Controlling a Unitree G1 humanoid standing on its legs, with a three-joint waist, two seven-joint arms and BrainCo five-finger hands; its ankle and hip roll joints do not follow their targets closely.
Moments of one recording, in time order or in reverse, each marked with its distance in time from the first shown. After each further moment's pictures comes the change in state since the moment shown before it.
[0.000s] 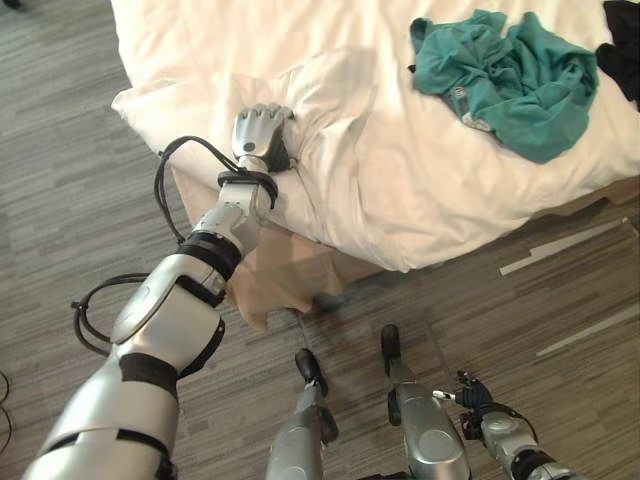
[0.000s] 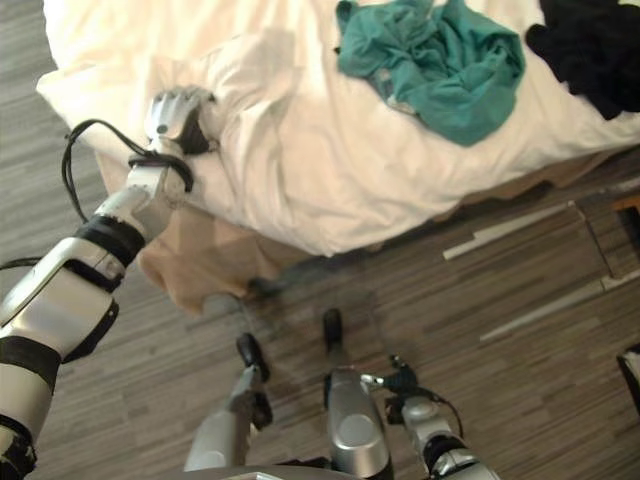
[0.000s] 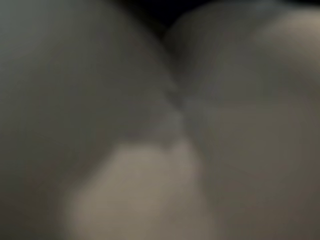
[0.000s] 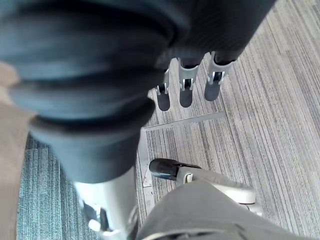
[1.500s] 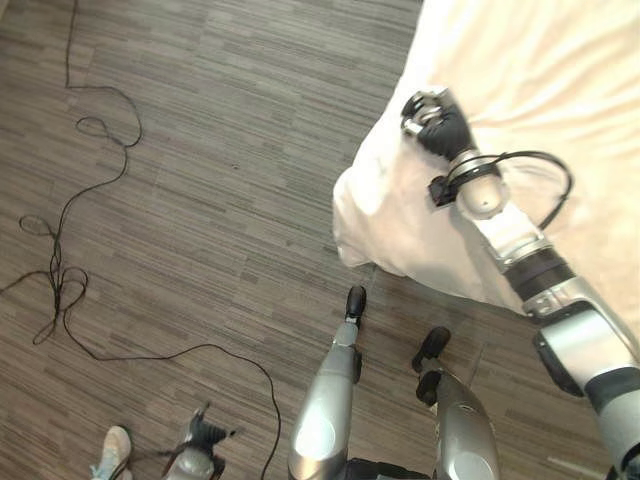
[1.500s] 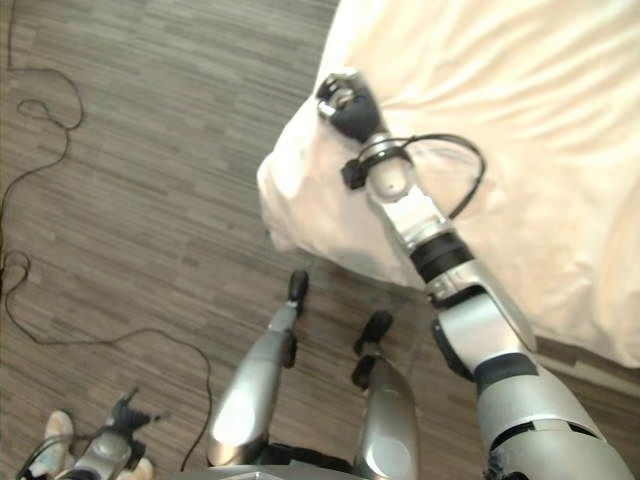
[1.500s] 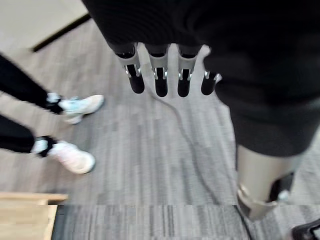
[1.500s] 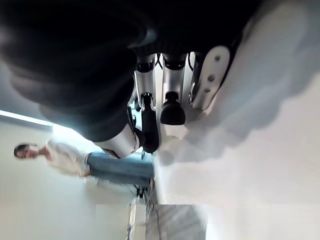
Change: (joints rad) left arm 1.065 -0.136 0.485 0.351 -0.492 -0.162 -0.096; right arm -0.810 -0.093 0.216 -0.507 -0.014 -0.083 -0.058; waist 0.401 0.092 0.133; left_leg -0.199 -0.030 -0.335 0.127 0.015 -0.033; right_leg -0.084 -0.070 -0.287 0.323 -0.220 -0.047
